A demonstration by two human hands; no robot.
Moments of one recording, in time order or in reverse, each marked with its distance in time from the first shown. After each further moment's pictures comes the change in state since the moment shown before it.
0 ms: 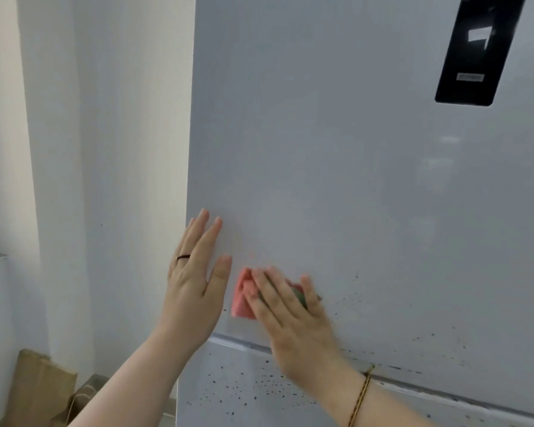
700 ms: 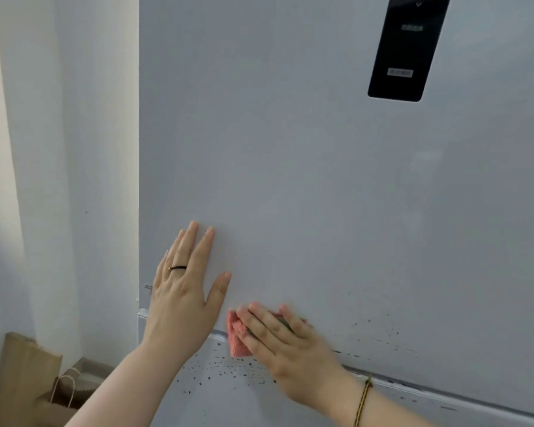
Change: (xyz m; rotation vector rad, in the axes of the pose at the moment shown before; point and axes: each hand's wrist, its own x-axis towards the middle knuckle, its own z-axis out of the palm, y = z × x) left_hand -0.028 0.032 0.044 0.332 -0.016 -0.015; right_hand -0.070 0.046 -0.008 -0.035 -0.024 -0.295
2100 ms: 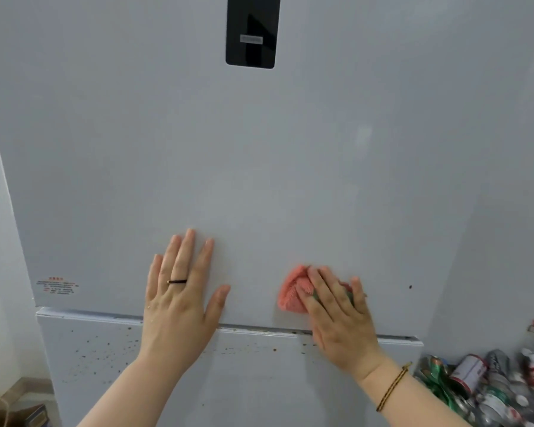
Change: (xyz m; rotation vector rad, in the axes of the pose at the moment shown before) left_hand -0.041 0.078 0.063 0.138 -0.129 0.200; right_hand -0.134 0.086 -0.036 -0.116 0.022 0.452
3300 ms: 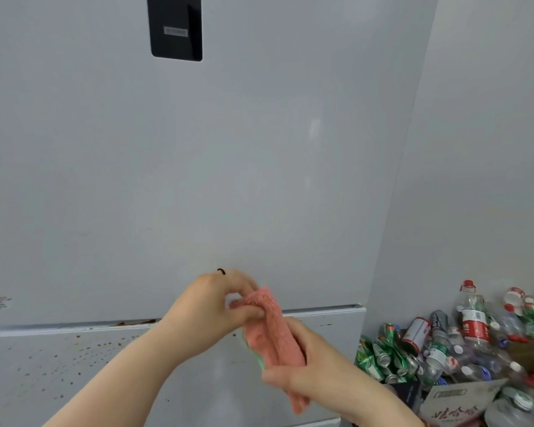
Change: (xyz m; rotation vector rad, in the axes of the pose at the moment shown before) left_hand 0.015 0.071 -0.005 -0.633 -0.554 0.137; right_hand 0.004 -0.012 -0.118 1.569 -0.893 1.001
